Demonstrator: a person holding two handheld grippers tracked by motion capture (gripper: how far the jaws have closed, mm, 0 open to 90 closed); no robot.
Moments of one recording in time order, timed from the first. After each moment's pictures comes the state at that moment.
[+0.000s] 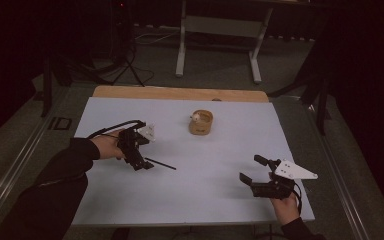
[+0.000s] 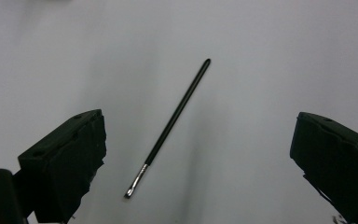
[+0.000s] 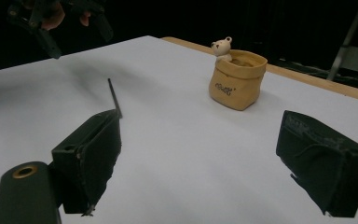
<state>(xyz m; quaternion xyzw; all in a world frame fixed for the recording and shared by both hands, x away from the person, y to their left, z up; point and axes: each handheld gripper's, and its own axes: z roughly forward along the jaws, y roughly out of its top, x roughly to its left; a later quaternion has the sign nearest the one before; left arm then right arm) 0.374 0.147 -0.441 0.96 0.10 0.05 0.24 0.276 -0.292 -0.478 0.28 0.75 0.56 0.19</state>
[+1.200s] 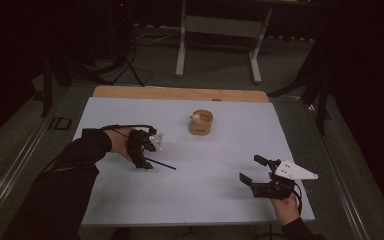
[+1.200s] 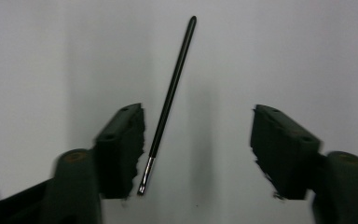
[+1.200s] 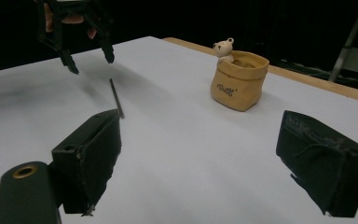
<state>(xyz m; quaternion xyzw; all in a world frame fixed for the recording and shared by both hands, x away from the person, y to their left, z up) 0.383 0.126 -0.456 0.99 -0.02 0.03 0.14 0.275 -0.292 -0.478 0.28 0.75 0.56 0.19</state>
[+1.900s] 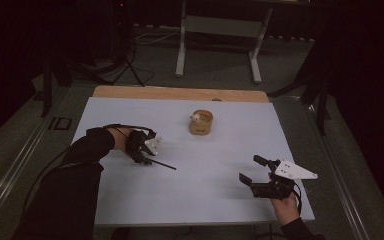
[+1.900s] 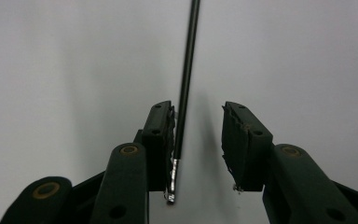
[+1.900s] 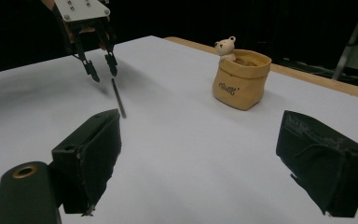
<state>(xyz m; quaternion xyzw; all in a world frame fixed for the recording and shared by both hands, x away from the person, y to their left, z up) 0.397 0.135 -0.481 0.98 -0.11 0.05 0.14 0.276 -0.292 -0.478 0.28 0.75 0.56 0.19</state>
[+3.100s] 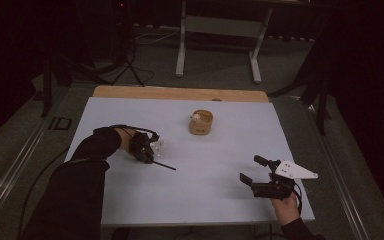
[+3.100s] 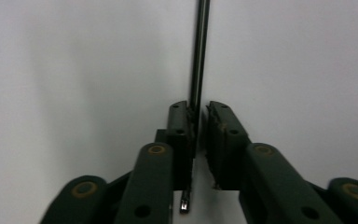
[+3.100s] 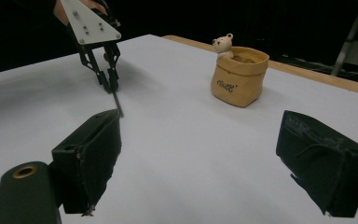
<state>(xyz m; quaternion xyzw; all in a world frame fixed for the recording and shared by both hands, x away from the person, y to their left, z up) 0.412 0.128 -0.506 0.99 -0.12 0.02 0.09 0.276 -0.293 -0.479 0.29 0.75 0.56 0.18</state>
